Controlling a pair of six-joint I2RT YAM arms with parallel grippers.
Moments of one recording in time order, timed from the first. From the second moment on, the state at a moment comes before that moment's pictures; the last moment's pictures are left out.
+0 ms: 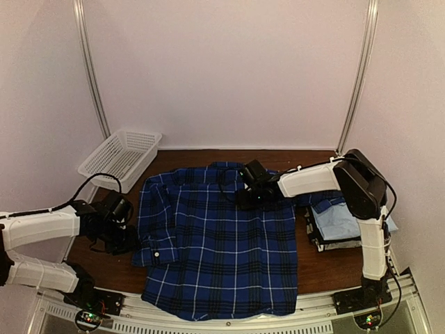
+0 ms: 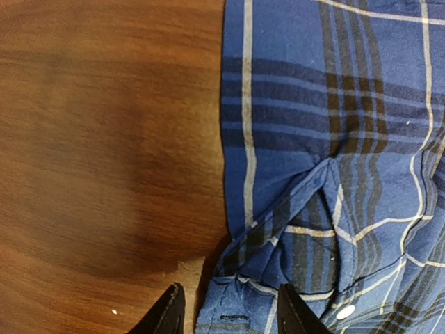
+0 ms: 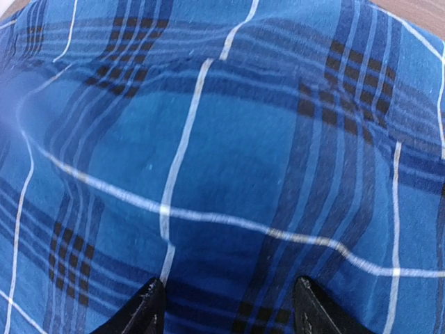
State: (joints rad) left arm -0.55 1.11 0.52 -0.64 -0.04 -0.83; right arm 0.75 2.12 1.40 -0.19 0.19 0.45
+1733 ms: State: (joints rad) left arm -0.55 1.38 1.24 -0.64 0.33 -0.62; right arm 1.02 1.74 1.34 -0.06 0.01 0.32
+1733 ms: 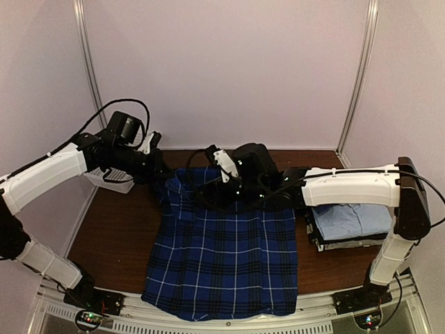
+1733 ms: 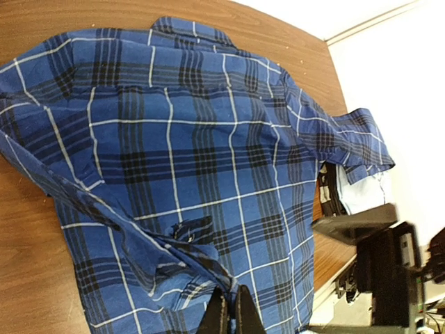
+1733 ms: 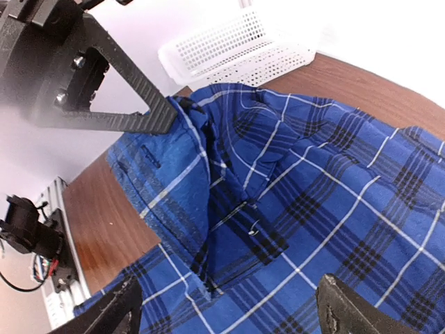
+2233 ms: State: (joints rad) left arm -0.55 1.41 1.29 -0.60 0.36 -0.62; right arm 1.02 1.80 1.13 0.23 -0.25 0.61
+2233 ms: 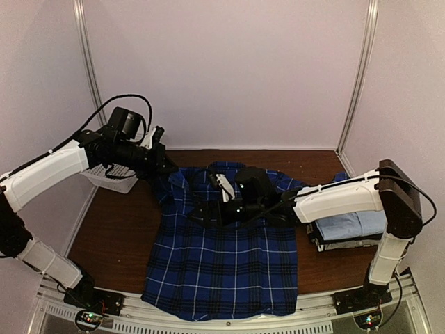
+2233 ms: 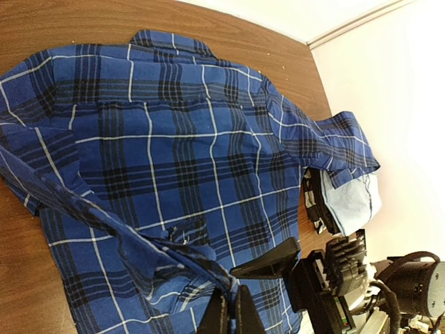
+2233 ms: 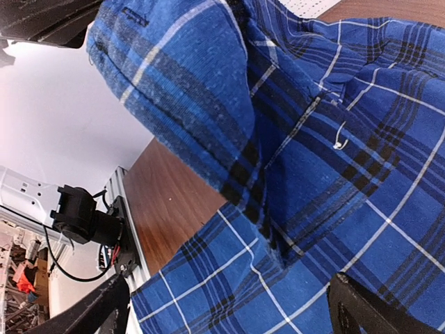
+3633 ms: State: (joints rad) left arm -0.55 1.58 1.30 -0.47 0.37 -0.59; right arm 0.73 1.94 1.25 0.10 -0.06 0.60
